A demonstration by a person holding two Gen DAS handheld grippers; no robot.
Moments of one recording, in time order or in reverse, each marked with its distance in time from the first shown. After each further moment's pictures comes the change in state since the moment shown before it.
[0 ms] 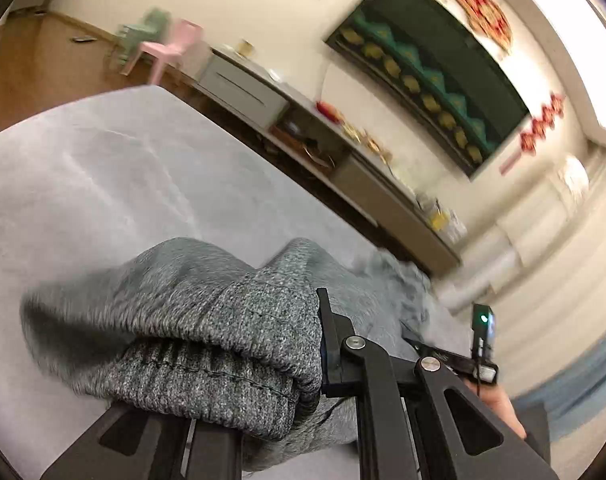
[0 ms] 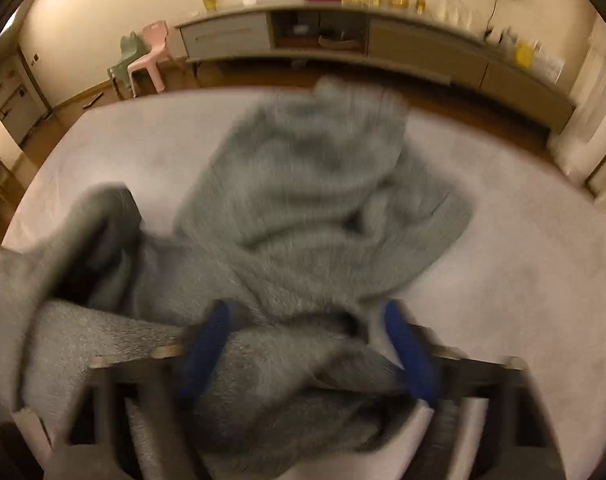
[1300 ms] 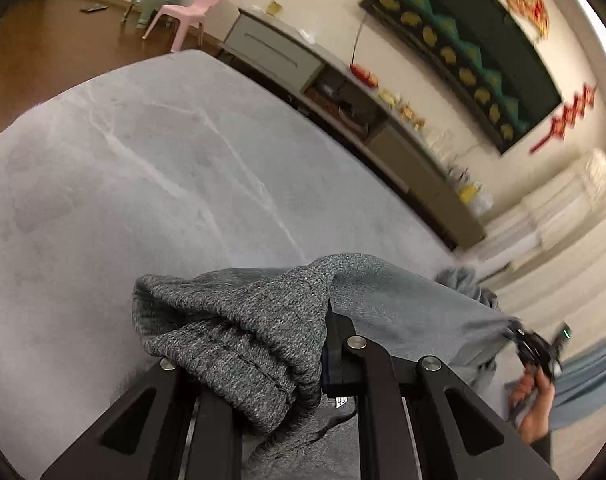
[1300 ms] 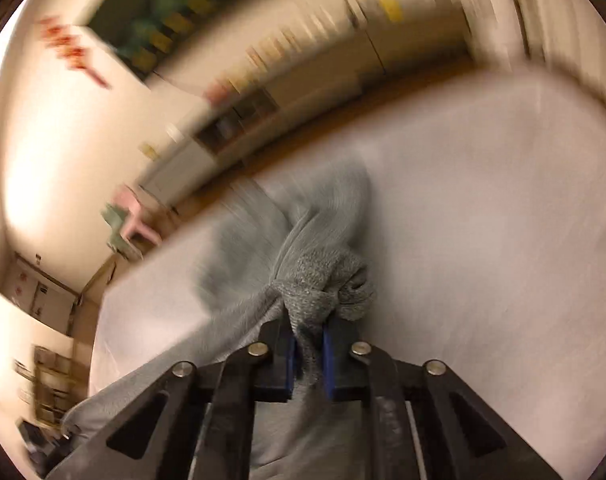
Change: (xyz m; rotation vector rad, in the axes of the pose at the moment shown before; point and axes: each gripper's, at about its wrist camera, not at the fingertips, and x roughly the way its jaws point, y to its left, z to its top) left arm -0.032 0.090 0.011 -0.094 0.110 0.076; right arm -0.104 -0.141 -0.048 0.485 -0.387 0.108
